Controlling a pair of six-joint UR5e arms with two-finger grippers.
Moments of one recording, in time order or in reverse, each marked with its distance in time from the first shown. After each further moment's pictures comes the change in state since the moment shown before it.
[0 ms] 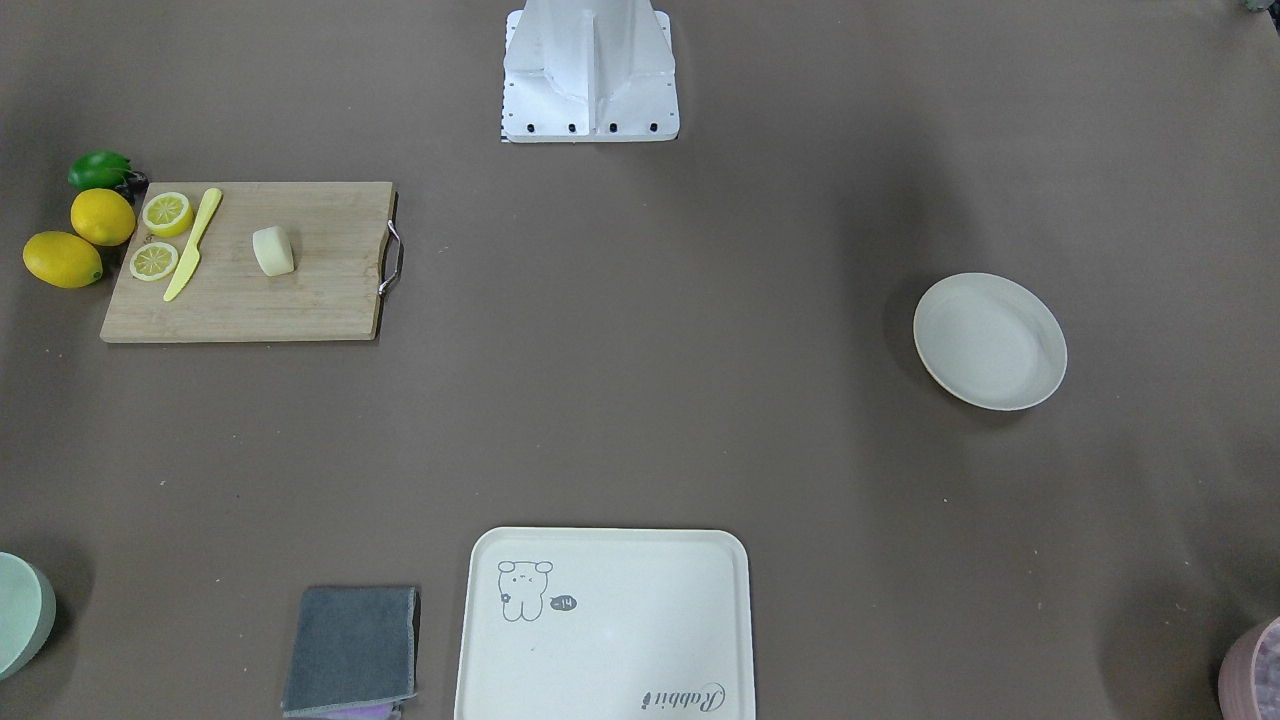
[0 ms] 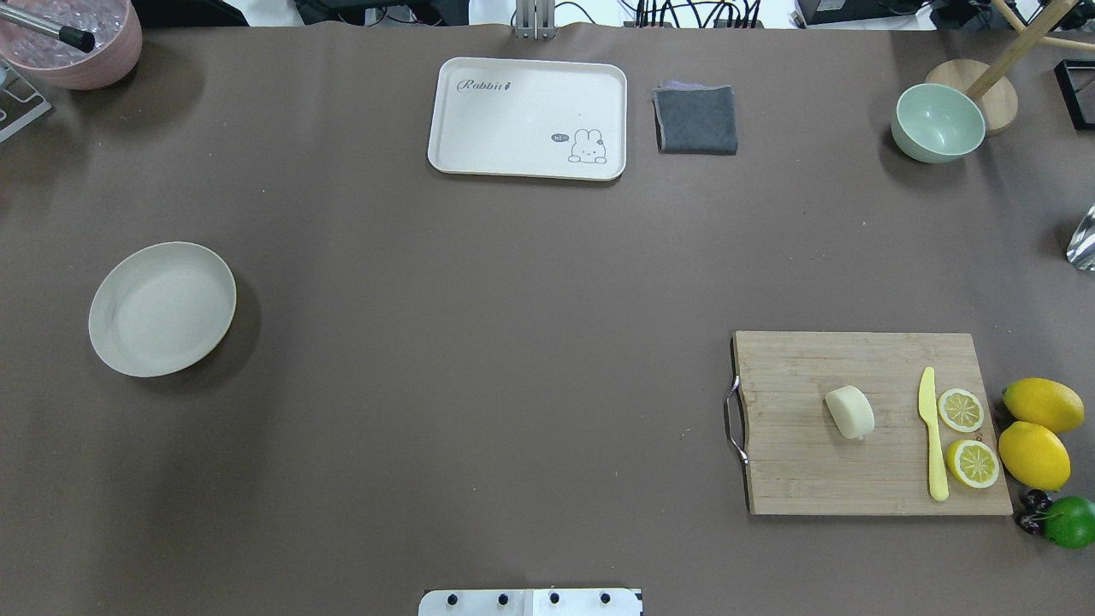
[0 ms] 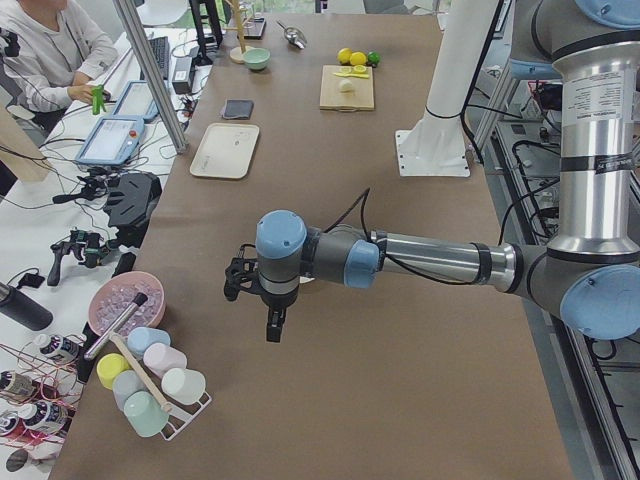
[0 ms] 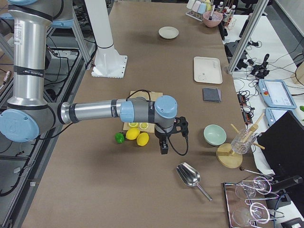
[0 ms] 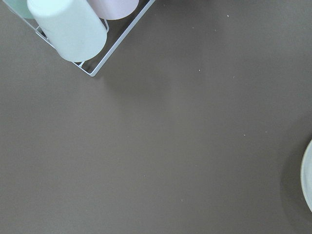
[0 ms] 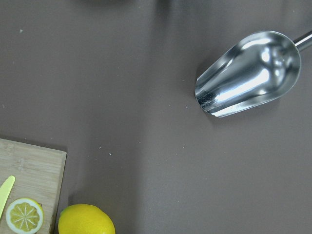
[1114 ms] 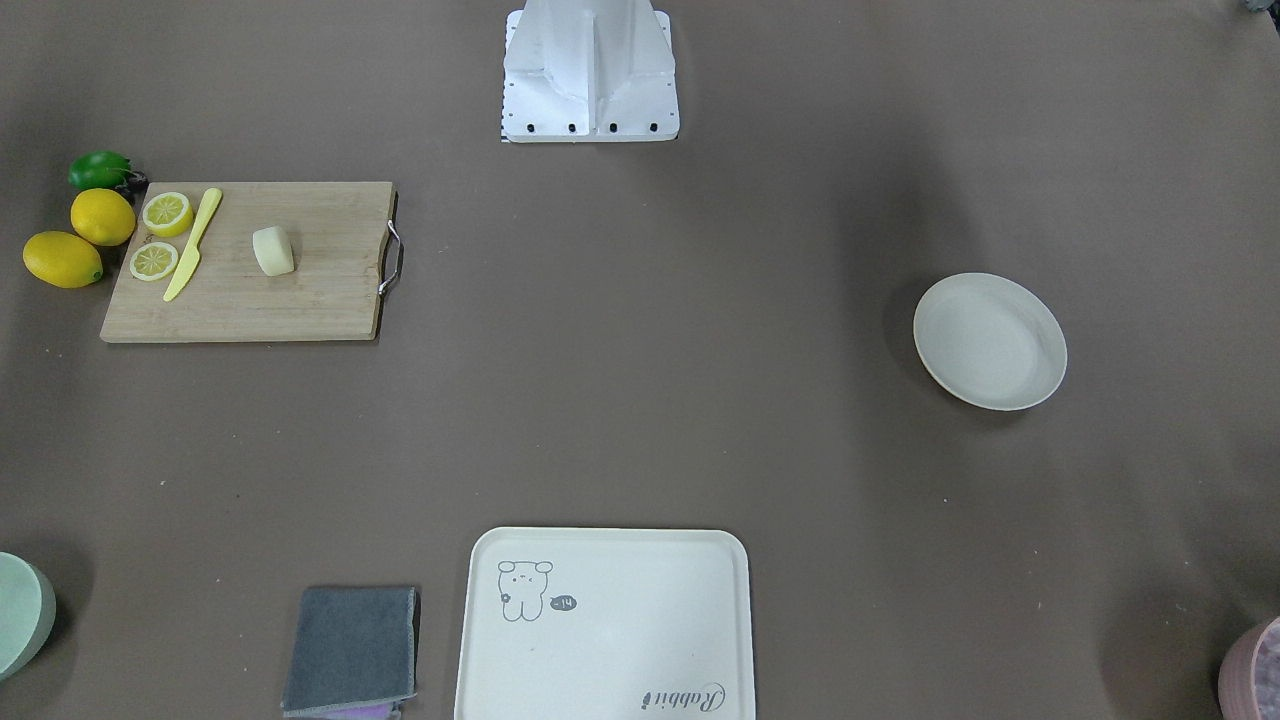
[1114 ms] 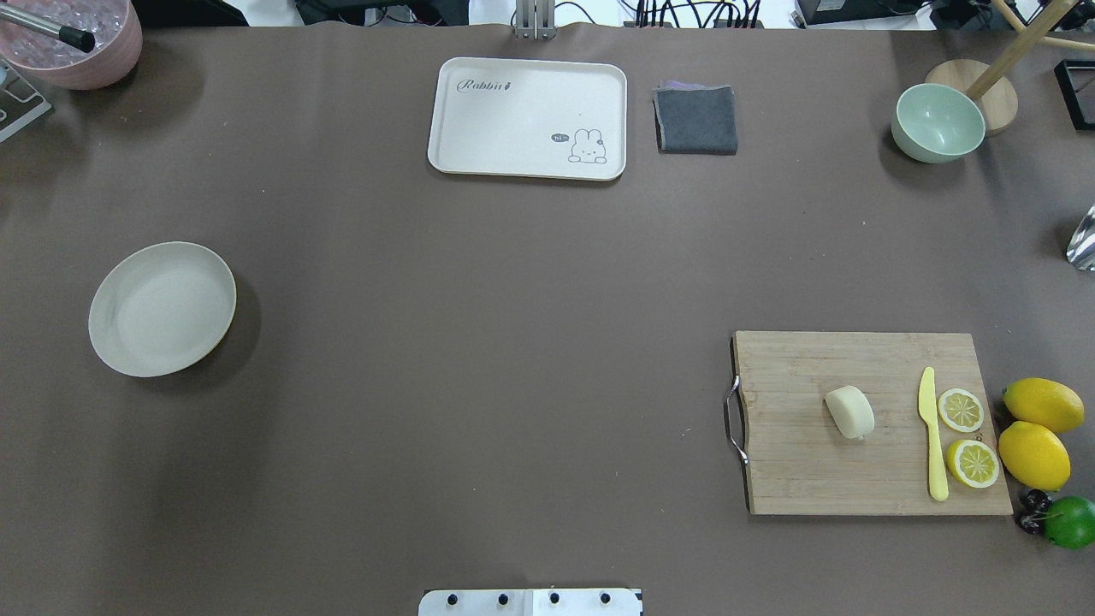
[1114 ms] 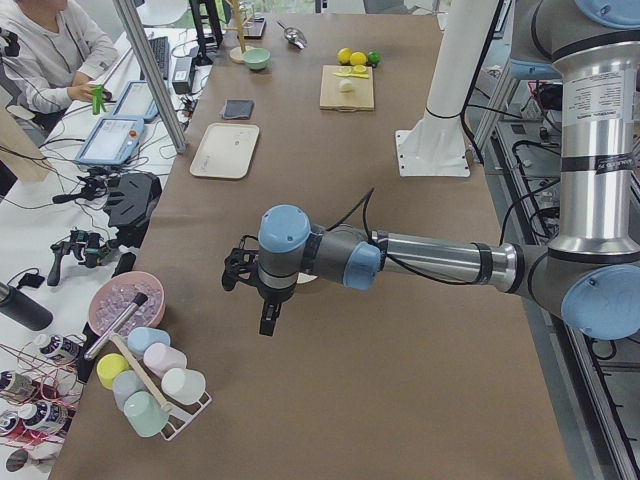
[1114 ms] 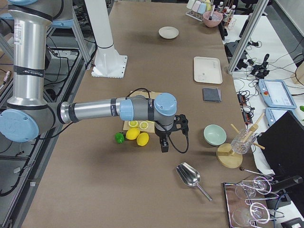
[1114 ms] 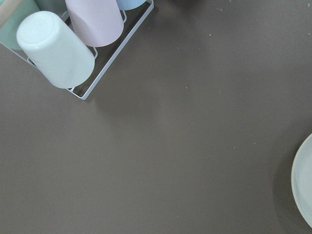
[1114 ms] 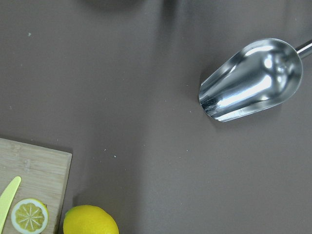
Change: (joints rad) left arm 0.002 0.008 -0.004 -0.106 0.000 0.001; right arm 0.000 -0.002 0.025 0.002 -0.001 0.000
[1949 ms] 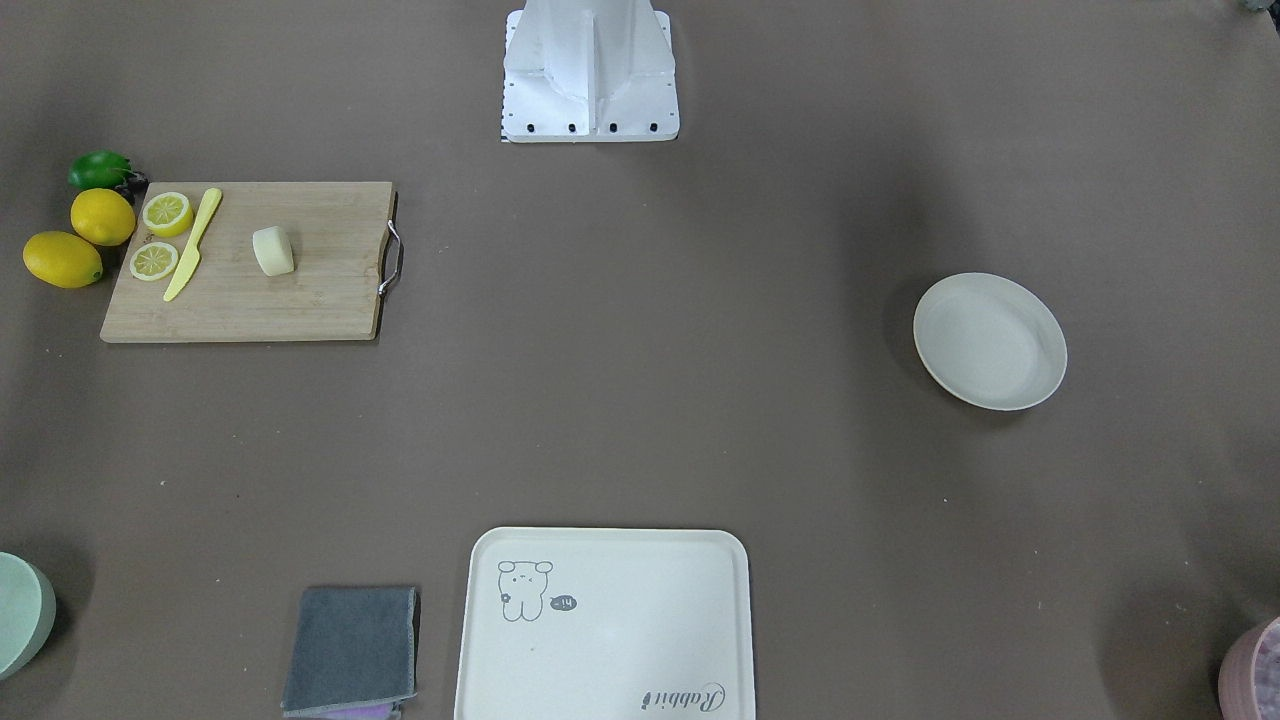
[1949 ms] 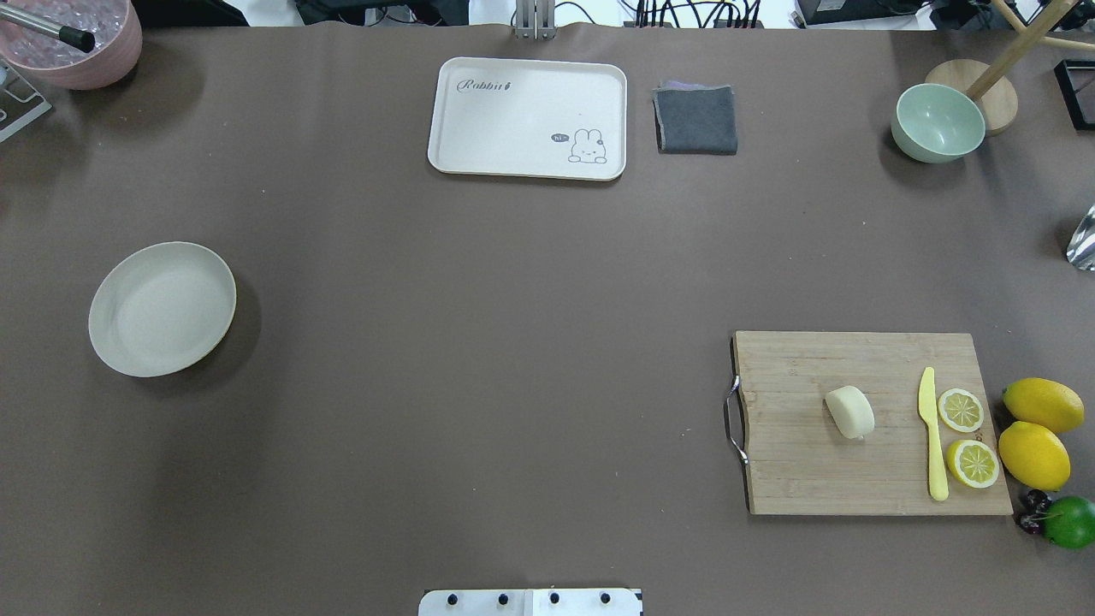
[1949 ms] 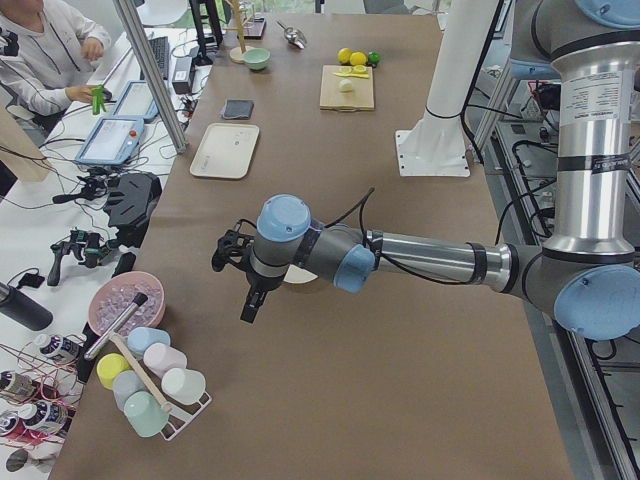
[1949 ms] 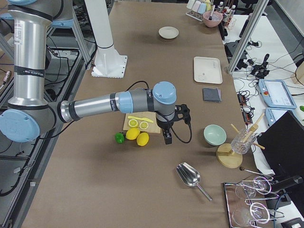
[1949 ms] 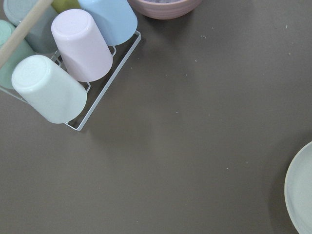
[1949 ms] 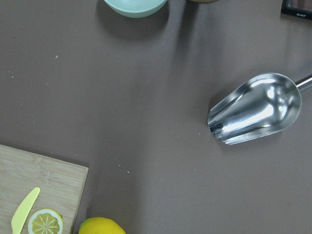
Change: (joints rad) left arm 0.000 -0.032 0.026 -0.201 0.012 -0.006; right arm 0.016 0.013 0.072 0.004 -0.008 0.010
